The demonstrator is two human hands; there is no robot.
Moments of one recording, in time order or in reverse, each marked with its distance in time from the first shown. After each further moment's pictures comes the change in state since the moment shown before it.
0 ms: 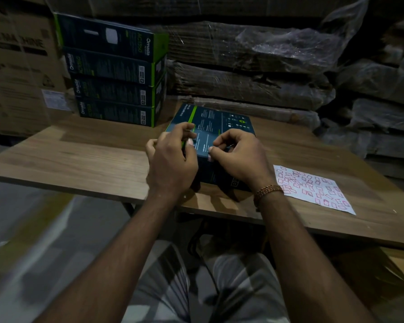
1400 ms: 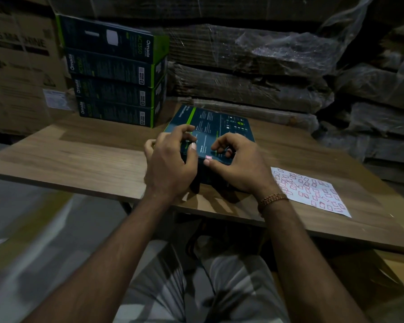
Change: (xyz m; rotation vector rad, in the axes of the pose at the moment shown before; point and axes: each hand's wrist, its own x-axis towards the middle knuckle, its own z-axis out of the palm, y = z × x) left_hand -0.002 0.005 -0.004 0.021 -0.025 0.034; right_hand -0.007 0.014 -0.011 -0.118 -0.074 -0.229
